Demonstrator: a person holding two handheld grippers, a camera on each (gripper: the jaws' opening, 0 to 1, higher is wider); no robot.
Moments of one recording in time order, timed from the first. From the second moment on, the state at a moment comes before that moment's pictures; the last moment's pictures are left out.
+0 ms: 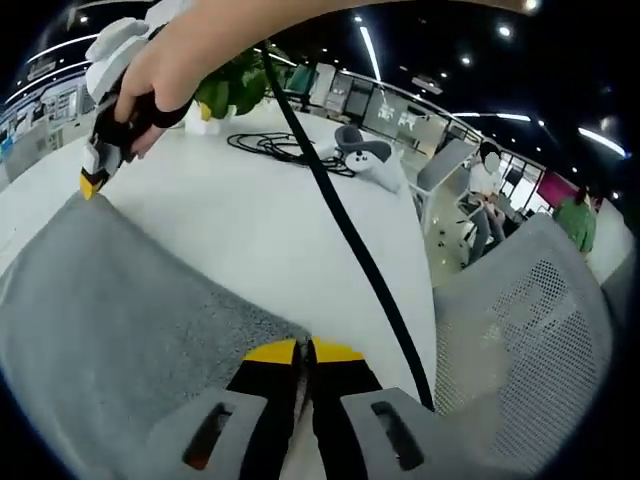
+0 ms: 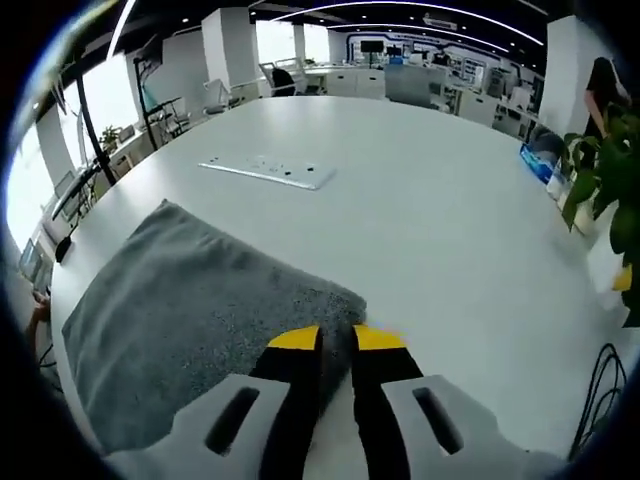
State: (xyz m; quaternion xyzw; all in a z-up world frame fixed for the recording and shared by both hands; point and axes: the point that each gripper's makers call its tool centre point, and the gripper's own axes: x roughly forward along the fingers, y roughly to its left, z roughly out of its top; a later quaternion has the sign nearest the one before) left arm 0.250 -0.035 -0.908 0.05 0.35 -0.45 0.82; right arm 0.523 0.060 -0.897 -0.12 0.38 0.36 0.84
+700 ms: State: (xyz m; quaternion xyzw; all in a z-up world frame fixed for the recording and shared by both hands) left arm 0.251 -0.032 -0.896 0.01 0.33 -0.44 0.84; right arm 0.528 0.061 -0.908 0.01 0.40 0.31 0.86
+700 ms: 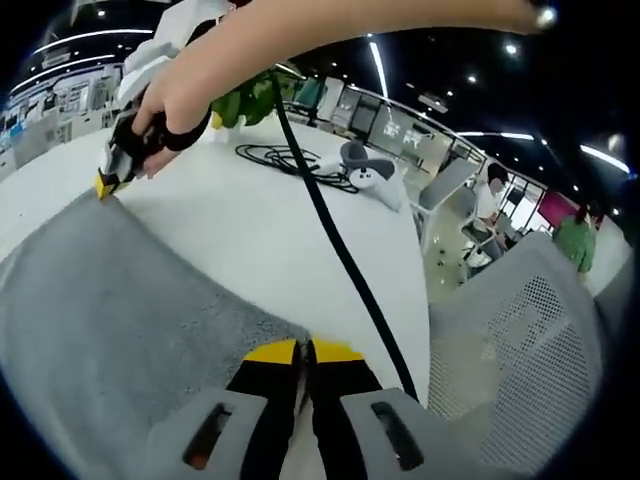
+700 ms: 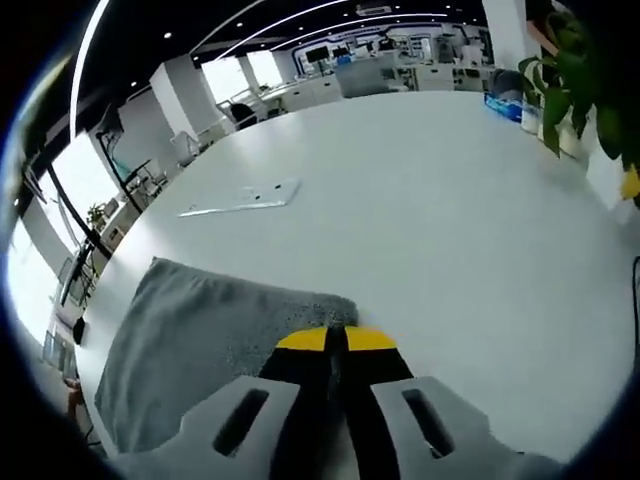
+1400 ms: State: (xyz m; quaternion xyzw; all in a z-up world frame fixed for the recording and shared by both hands) left arm 0.254 -0.012 -0.846 -0.02 0.28 -0.41 0.87; right arm 0.527 0.082 -0.862 -0.02 0.36 0.33 0.87
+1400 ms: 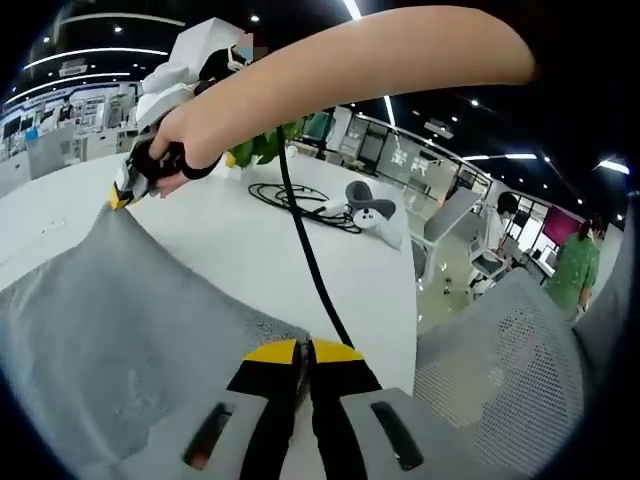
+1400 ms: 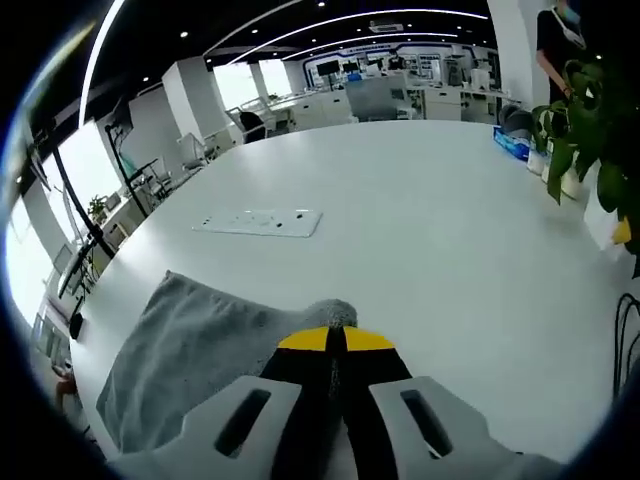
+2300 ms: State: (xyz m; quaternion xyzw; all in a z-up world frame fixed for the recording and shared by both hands) left arm 0.240 0.038 -0.787 -0.08 0.22 -0.36 0.90; right arm 0.516 0.118 -0.801 0.00 0.31 0.36 0.88
